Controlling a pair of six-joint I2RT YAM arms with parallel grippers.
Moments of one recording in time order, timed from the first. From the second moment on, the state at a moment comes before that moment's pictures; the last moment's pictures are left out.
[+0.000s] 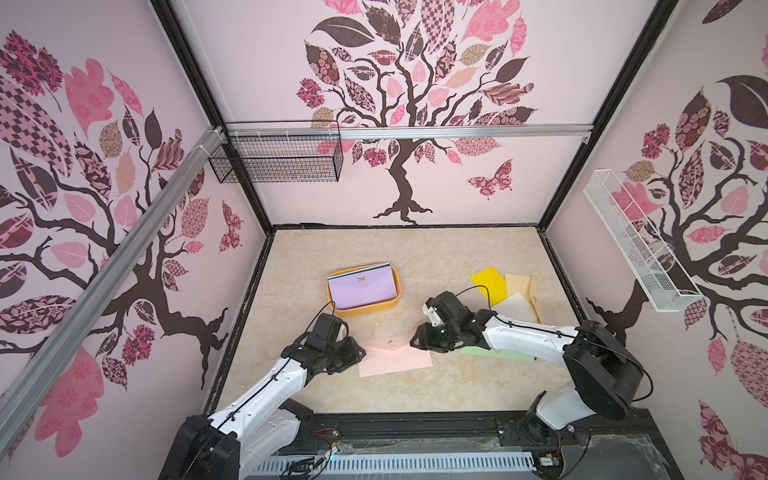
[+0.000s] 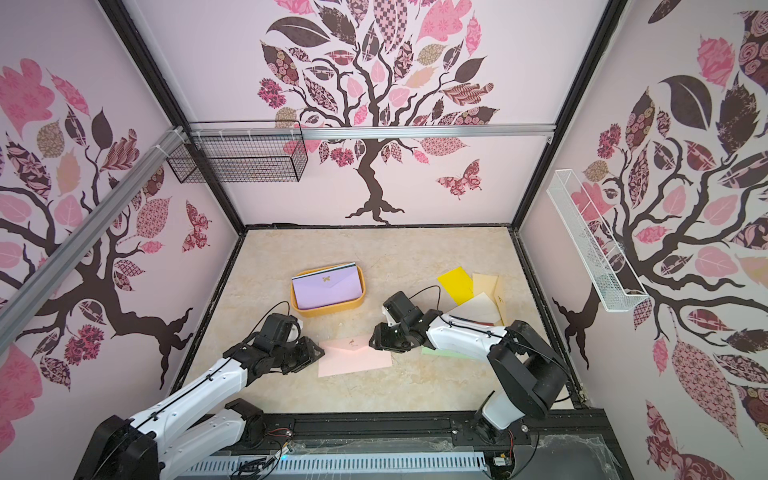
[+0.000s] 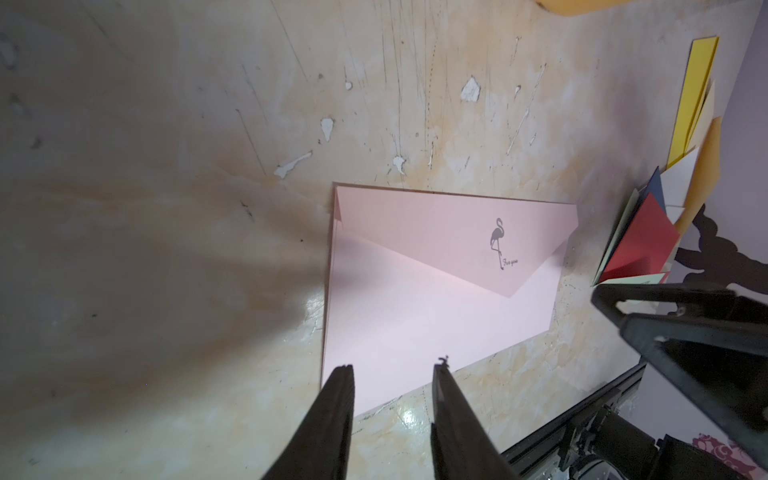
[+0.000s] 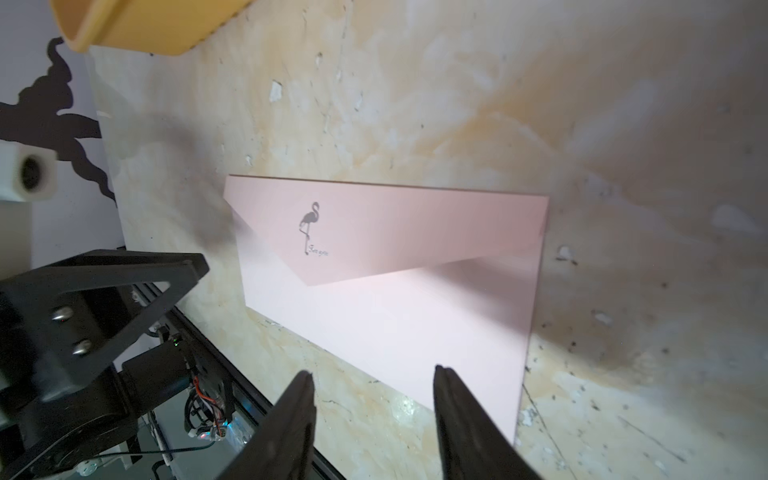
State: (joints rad) left arm -0.43 1.00 0.41 -0.45 0.32 -0.81; right arm 0.74 1.51 0.84 -0.29 -0.36 0.79
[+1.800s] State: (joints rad) left arm -0.44 1.16 0.36 -0.26 0.35 -0.80; right arm 0.59 1.56 0.75 -0.37 -0.43 0.68
